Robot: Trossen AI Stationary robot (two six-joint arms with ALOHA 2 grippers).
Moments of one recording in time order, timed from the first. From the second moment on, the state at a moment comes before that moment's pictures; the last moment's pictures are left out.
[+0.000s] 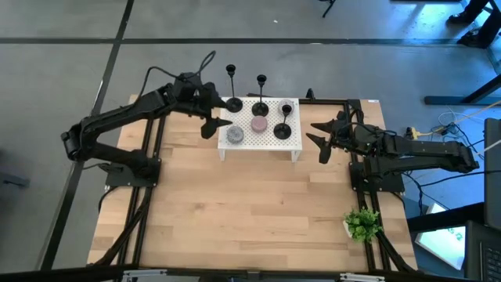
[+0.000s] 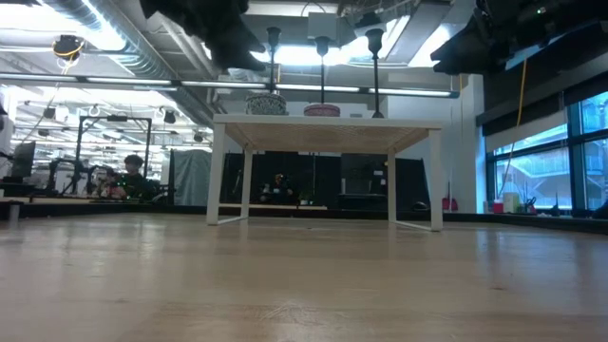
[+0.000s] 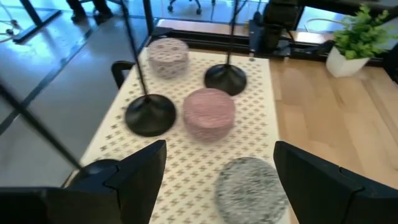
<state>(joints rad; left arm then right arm) 0.56 1.22 1.11 -0.42 0.36 0.18 -0.05 0.62 0.53 -0.15 0.38 0.12</state>
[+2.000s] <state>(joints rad) -0.23 1.22 1.04 -0.19 -0.13 0.03 0.08 0.62 0.53 -0.01 0.09 0.22</state>
